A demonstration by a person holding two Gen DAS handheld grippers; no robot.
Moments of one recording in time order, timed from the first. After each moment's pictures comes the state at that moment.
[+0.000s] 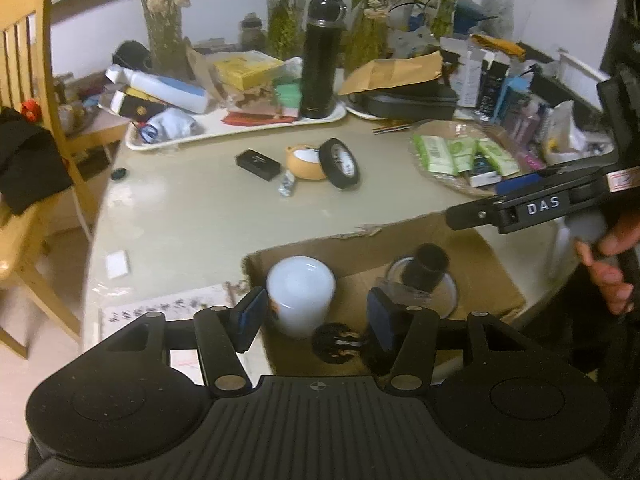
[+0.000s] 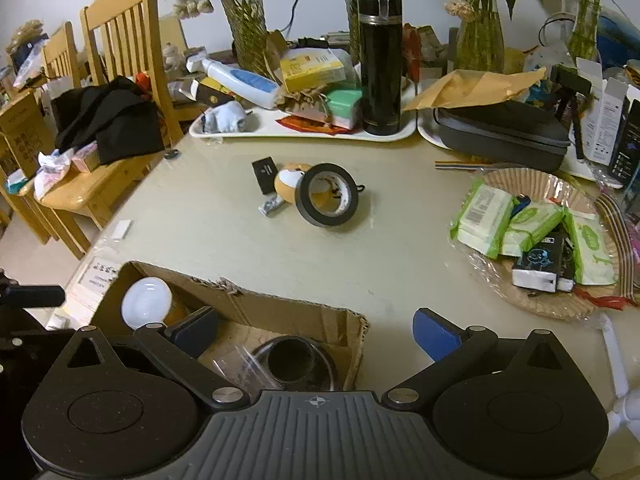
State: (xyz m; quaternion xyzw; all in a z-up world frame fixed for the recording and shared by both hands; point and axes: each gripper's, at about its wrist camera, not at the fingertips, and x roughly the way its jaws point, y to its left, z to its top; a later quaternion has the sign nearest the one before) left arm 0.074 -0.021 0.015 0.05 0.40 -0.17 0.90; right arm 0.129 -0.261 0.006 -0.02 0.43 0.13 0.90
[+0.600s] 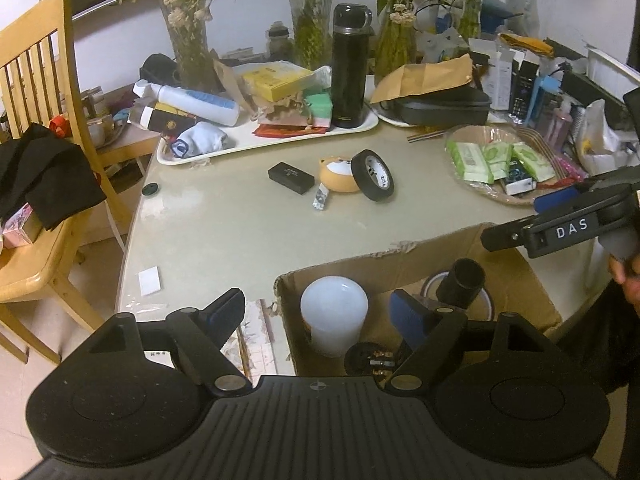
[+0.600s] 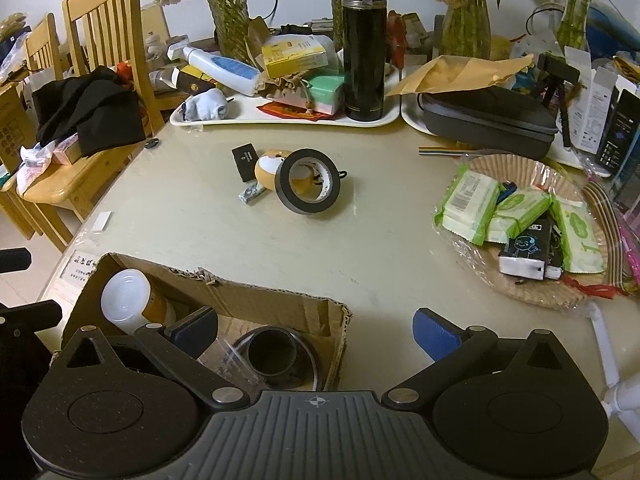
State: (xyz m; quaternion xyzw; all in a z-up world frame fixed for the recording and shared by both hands) left arm 0.084 -0.027 0.020 0.08 0.39 -0.13 0.91; right arm 0.133 -0.263 0.000 -0.02 0.44 0.10 0.89
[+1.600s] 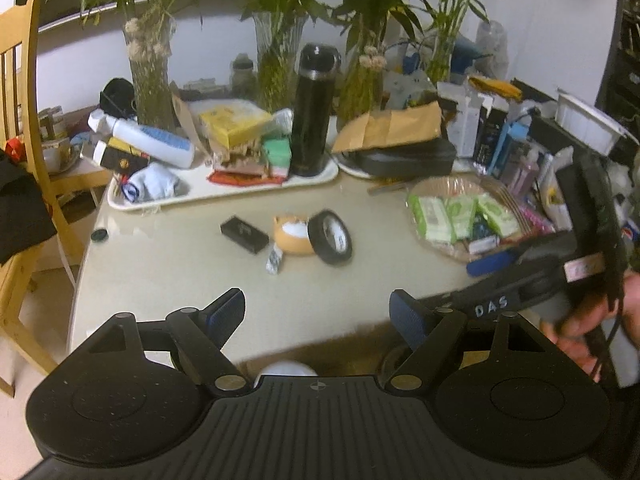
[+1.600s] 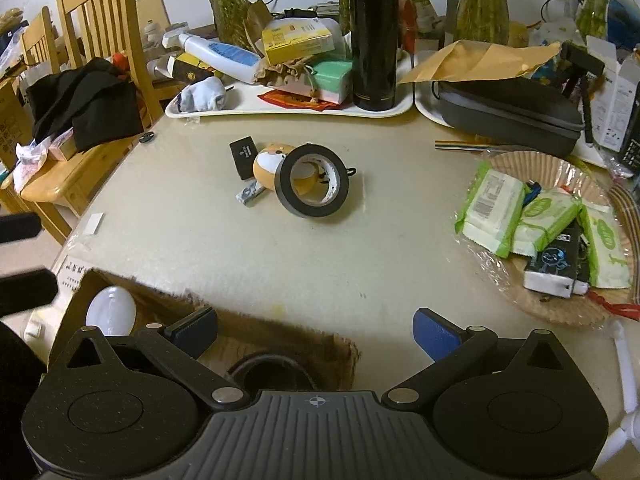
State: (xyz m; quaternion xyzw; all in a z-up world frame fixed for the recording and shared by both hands) left arm 0.125 -0.039 0.038 0.03 0.35 -0.19 0.92; right arm 0.179 -0.259 -0.016 -0.01 0.46 0.12 0.88
